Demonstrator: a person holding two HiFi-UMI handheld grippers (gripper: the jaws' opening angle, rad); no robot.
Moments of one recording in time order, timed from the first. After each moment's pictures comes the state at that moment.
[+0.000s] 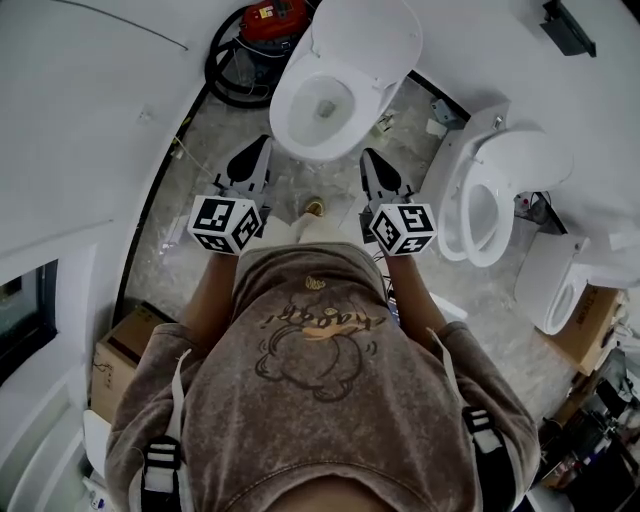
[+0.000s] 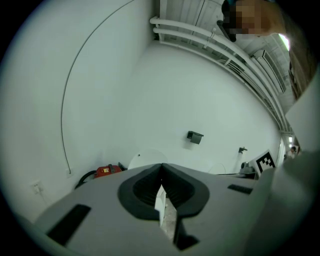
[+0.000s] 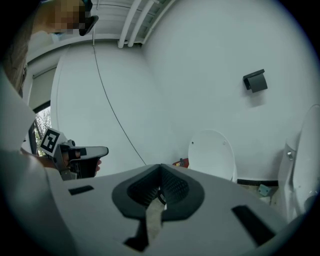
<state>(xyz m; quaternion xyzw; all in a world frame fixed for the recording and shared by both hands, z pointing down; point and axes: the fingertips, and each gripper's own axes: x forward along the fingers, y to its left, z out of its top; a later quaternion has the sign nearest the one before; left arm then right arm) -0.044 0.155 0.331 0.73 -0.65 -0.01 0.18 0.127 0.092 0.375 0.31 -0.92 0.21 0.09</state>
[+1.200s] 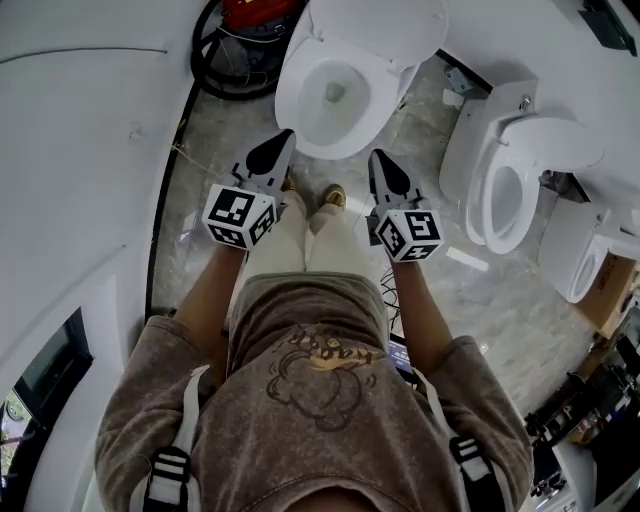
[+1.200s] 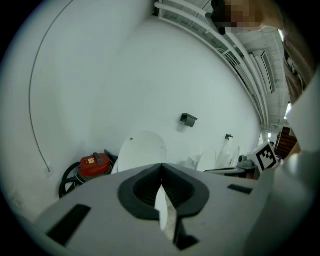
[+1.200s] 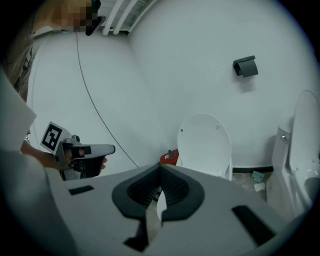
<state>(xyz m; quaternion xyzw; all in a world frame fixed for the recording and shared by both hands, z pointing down) -0.081 0.063 0.421 0.80 -0.55 0.05 0.23 0.072 0.047 0.455 0.38 -0.88 0.24 0.13</state>
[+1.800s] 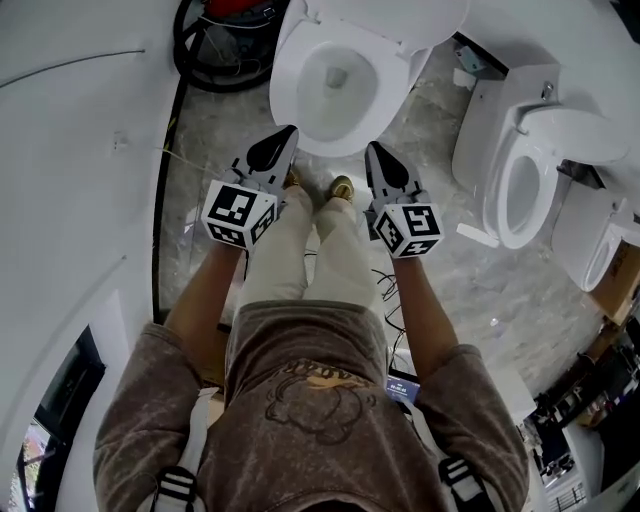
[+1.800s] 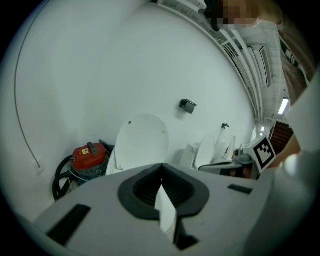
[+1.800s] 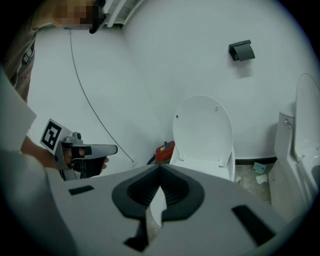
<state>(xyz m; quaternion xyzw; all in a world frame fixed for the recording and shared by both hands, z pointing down) -0.086 0.033 0.510 0.82 -0.51 0.09 0.24 0.050 0.025 0.541 0.39 -0.87 0.26 0.15</state>
